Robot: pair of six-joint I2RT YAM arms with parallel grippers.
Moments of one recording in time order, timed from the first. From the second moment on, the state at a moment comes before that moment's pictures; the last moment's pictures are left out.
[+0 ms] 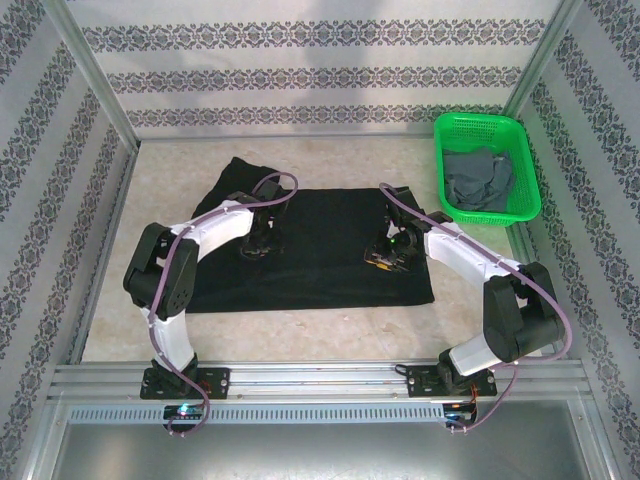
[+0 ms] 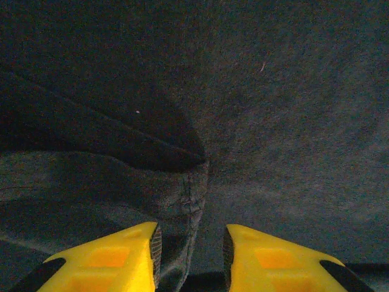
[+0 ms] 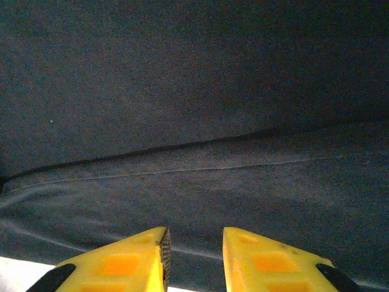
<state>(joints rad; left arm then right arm) -0.44 1.87 1.29 -0.81 0.00 -0.60 0.36 1.50 0.96 -0.70 -0.30 0.70</state>
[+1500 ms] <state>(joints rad) -0.53 1.69 1.19 -0.76 -0.13 -0.50 0.33 1.48 0.90 -0.68 -0.31 0.71</state>
